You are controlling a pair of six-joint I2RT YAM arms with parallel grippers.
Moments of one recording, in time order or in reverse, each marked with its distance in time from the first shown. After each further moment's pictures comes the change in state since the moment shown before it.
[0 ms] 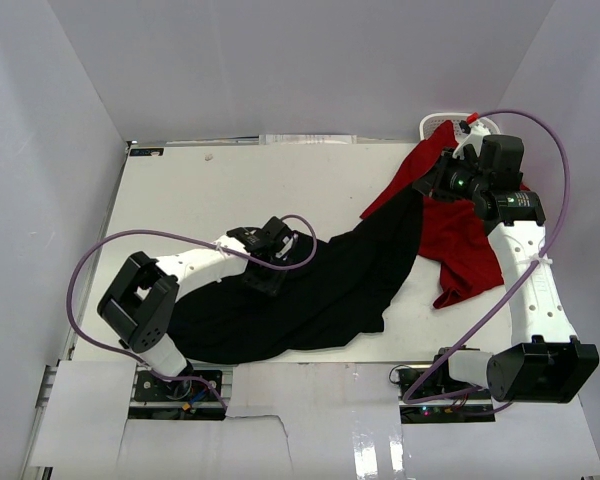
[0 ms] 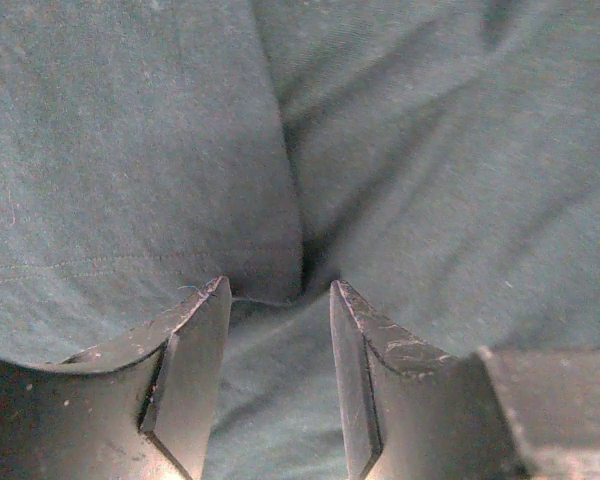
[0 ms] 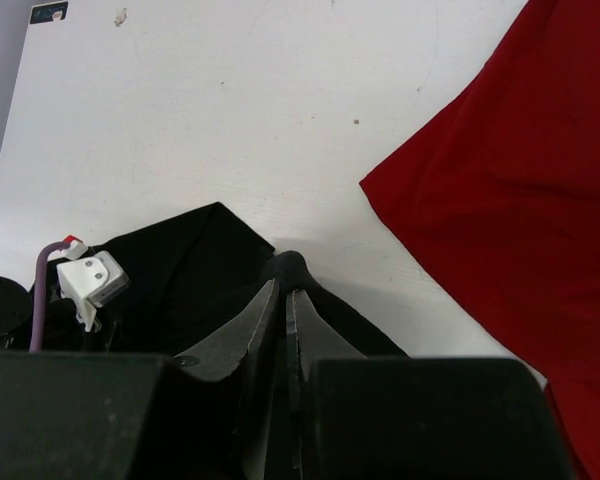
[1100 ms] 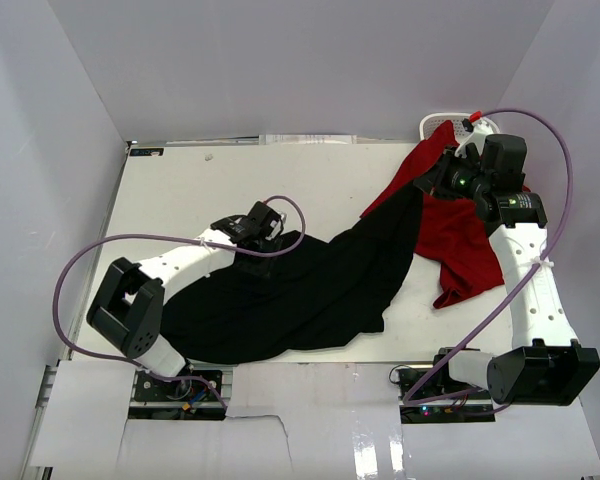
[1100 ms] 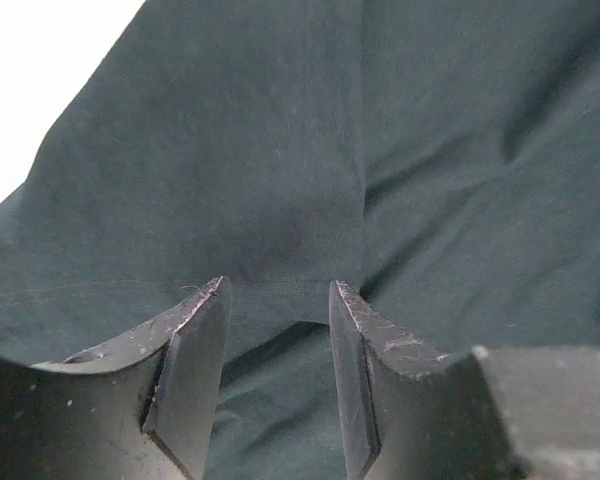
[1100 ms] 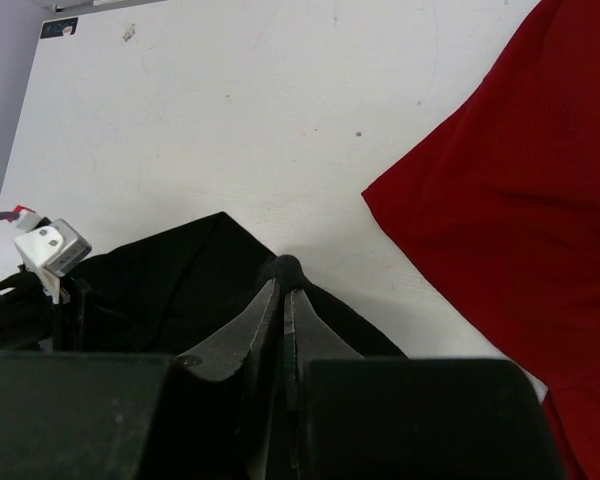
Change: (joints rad) left arm 0.090 -0.070 0.035 0.043 -0.060 0.013; right arm -0.002 -0.013 0.000 0.020 0.001 0.014
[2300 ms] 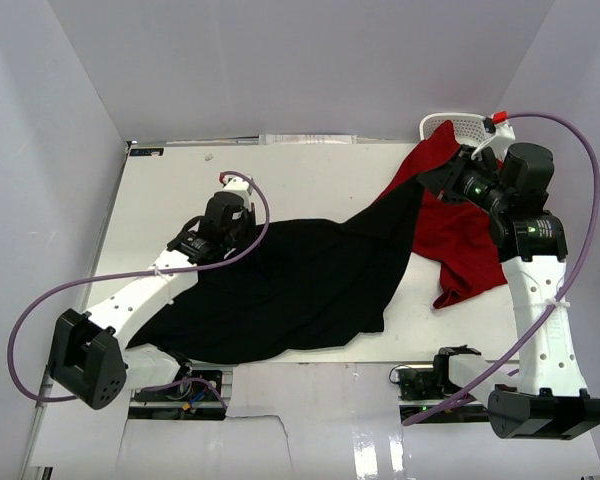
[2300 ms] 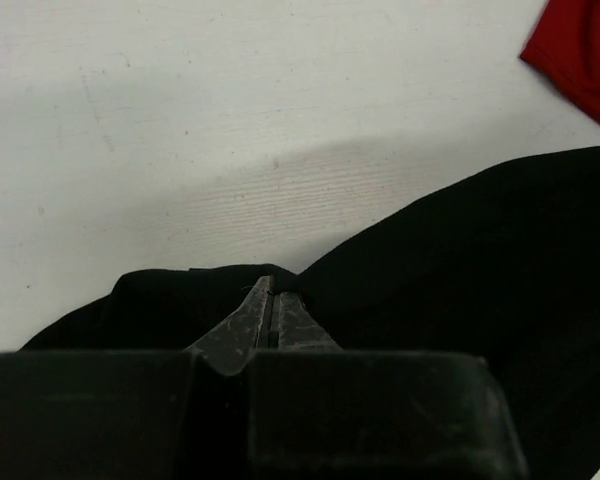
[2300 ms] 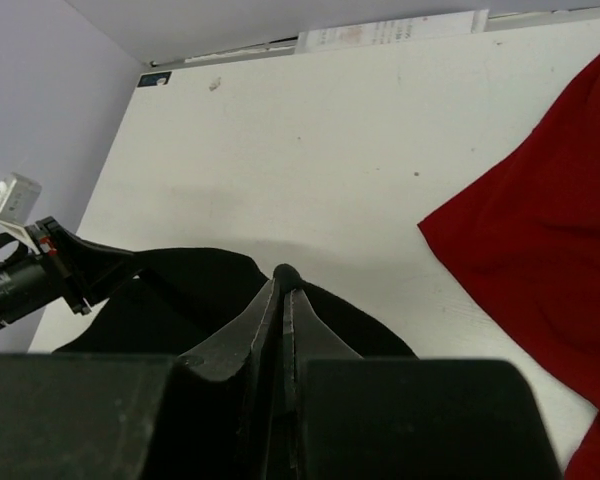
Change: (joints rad) left arm 0.101 -0.302 -0.139 0.368 -0.021 -0.103; right arm 0.000 -0.169 0.012 0.018 -0.075 0.098
